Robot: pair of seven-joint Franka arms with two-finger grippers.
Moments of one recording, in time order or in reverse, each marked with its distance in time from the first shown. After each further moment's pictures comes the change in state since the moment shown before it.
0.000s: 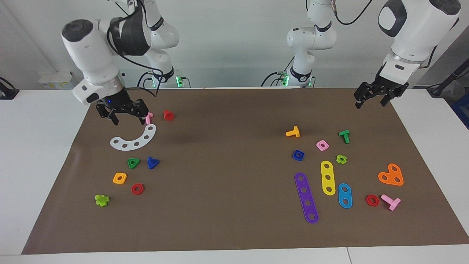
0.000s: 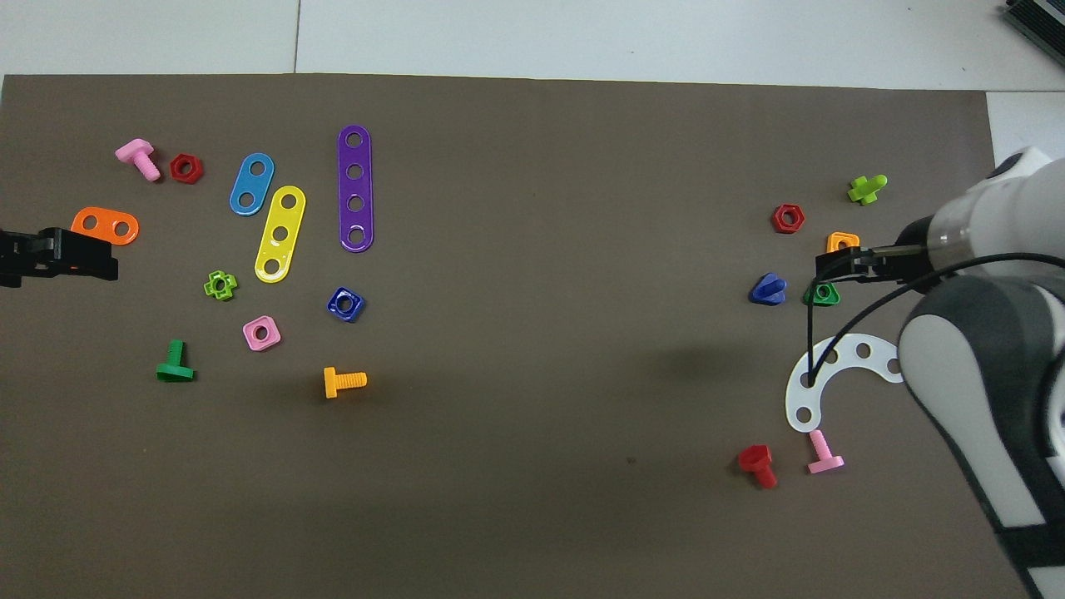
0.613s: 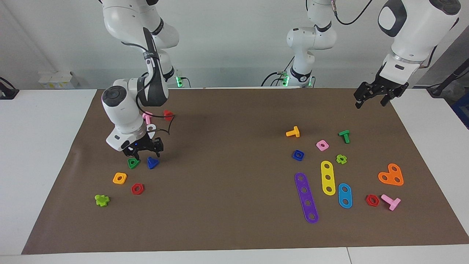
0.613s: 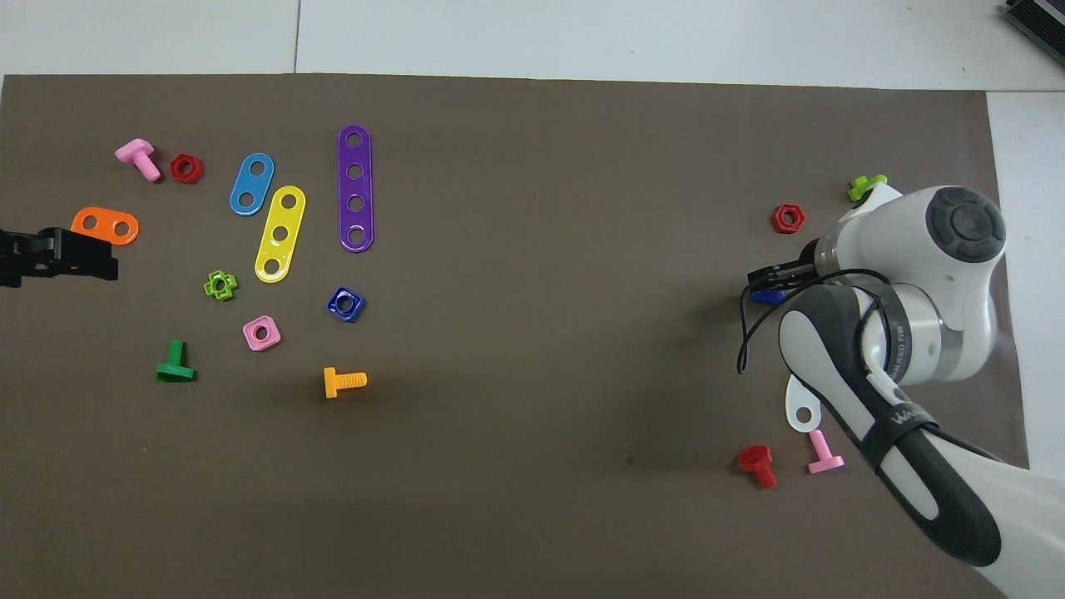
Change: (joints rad) left arm 0.000 0.000 0.000 0.000 0.000 0.000 0.000; right arm 0.006 0.212 0.000 -0.136 0.000 0.358 -0.132
